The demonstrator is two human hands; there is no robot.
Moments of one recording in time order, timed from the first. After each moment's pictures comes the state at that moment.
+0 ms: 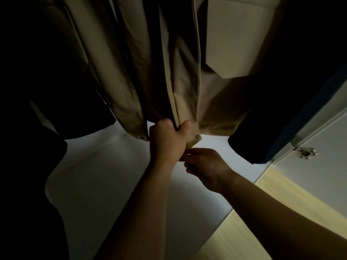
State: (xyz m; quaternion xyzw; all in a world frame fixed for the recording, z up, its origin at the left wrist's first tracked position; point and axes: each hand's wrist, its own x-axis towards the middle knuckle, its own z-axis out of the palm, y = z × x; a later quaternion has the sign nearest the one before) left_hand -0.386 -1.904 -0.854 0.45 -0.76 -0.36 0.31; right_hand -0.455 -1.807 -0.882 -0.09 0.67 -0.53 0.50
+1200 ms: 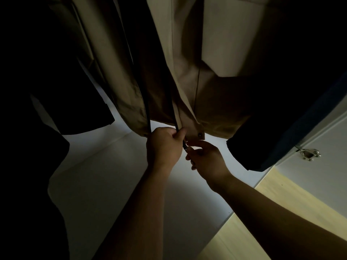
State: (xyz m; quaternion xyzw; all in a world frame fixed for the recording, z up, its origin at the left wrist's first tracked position) left_hand -0.377 -1.910 -0.876 0.44 -0.80 -0.34 0.22; right_hand -0.452 -1.815 -0.906 -0.19 0.77 -0.51 0.32
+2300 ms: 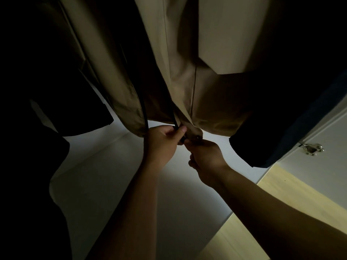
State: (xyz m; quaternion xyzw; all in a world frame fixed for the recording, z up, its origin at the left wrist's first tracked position) left_hand -0.367 -1.917 -0.878 0.41 -0.76 -0.46 0.21; right_hand -0.451 -1.824 -0.896 -0.05 0.68 -0.60 0.43
